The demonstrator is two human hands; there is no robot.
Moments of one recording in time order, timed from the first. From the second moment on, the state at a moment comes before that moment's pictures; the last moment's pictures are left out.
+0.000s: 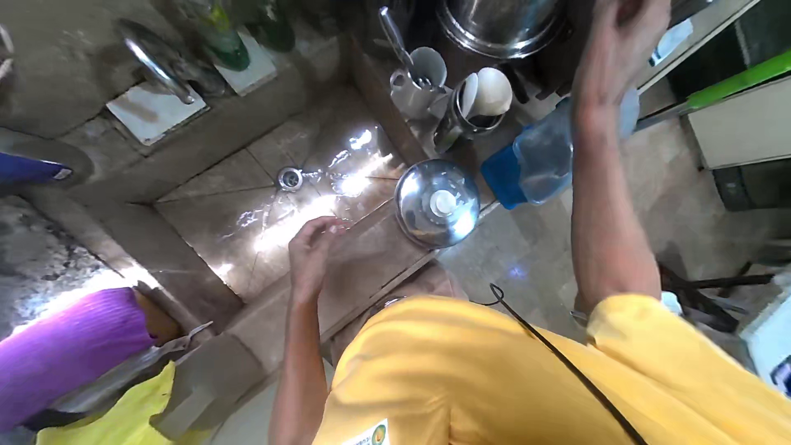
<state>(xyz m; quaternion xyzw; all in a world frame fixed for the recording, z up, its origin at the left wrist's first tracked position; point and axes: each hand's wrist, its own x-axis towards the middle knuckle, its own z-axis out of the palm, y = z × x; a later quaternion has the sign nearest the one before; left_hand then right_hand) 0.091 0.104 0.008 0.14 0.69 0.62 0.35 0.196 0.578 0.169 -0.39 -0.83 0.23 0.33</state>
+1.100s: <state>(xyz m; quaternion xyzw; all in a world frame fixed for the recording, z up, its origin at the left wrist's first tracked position) -0.300 0.142 -0.026 0.05 0.89 0.39 0.25 0.050 0.329 0.009 -0.14 -0.93 0.33 0.10</state>
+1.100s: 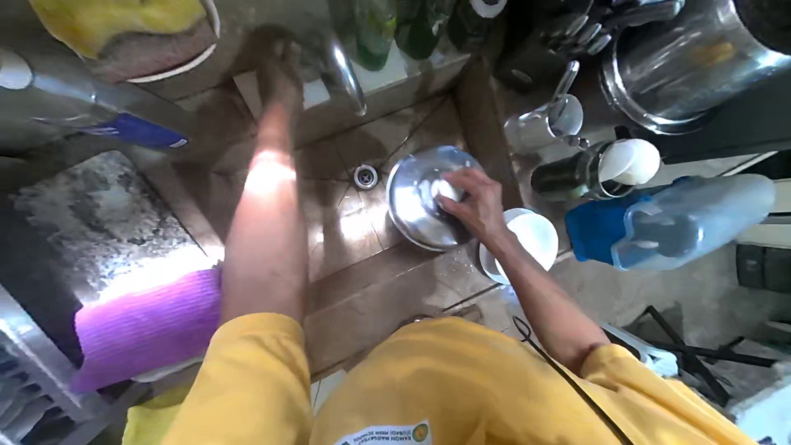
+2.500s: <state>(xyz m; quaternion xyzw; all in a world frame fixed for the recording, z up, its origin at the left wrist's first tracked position) -0.129 0.071 -0.156 -0.20 0.38 0.84 0.33 -0.112 0.330 -0.118 -0.32 -0.74 0.59 -0.09</state>
